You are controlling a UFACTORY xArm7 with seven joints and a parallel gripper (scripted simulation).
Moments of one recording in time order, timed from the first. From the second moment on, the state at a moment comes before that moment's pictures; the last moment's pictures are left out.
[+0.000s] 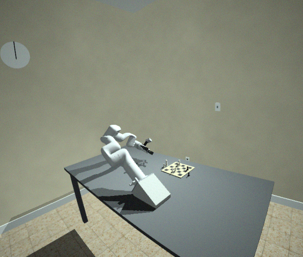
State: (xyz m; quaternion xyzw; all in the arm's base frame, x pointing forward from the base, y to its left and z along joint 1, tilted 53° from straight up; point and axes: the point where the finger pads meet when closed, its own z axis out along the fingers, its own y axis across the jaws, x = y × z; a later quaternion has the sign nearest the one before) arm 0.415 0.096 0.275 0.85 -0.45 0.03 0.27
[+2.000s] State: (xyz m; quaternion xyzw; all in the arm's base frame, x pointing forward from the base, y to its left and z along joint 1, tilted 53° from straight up) arm 0.422 0.128 0.293 0.72 -0.61 0.15 0.31
